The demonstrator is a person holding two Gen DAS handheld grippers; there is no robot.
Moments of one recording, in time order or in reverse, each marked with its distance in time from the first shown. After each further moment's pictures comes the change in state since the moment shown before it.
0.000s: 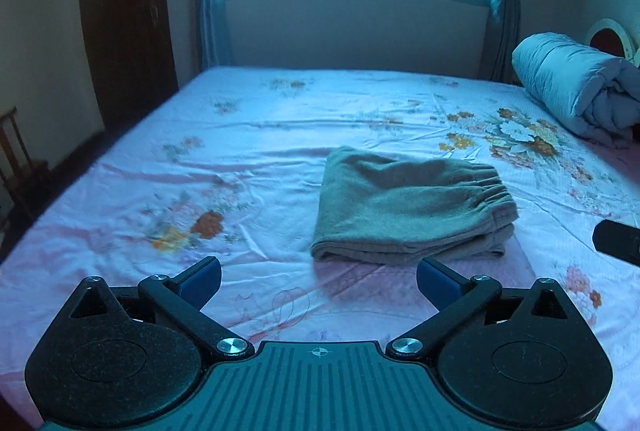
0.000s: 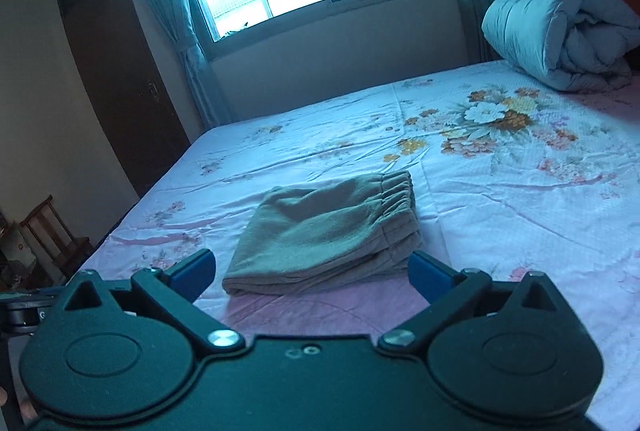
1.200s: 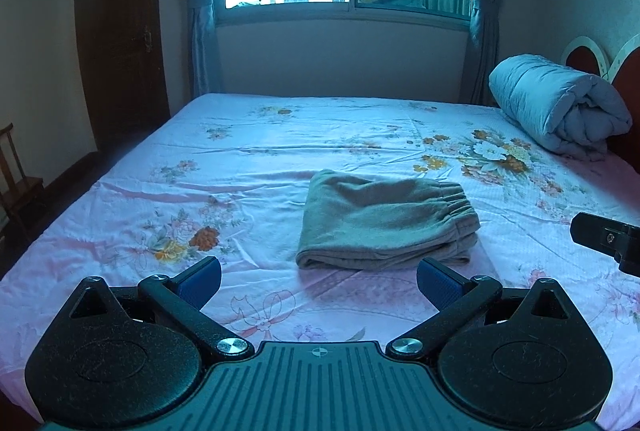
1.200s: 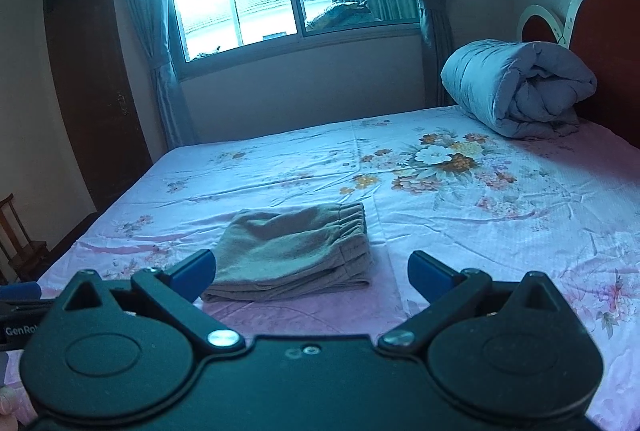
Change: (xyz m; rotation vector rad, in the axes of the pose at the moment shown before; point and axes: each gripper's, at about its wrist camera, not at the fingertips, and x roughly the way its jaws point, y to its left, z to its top) left arm -0.062 -0.007 -0.007 -0.002 -0.072 -0.037; right arm -0.062 0.028 -0.008 -0.066 -0.093 -0.163
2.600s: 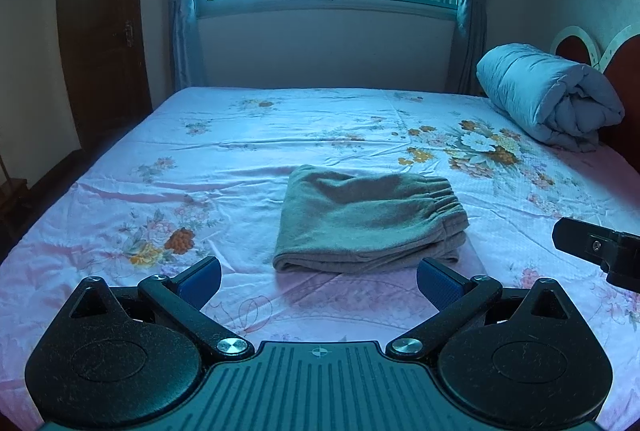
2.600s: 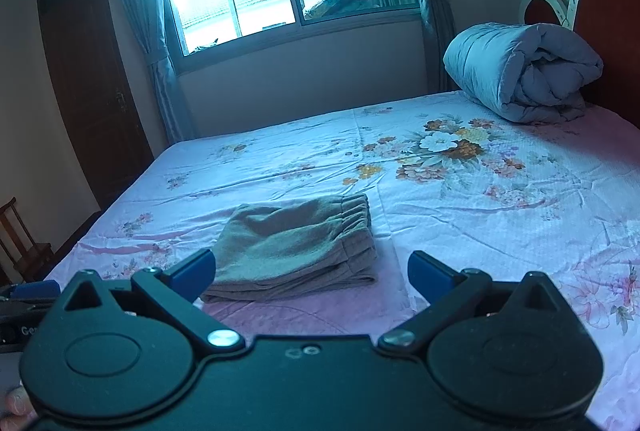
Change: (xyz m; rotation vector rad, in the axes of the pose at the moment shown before) left arm 0.027 -0.020 0.010 0.023 0.022 -0.039; right arm 0.019 -0.007 0.002 0.029 0.031 0.019
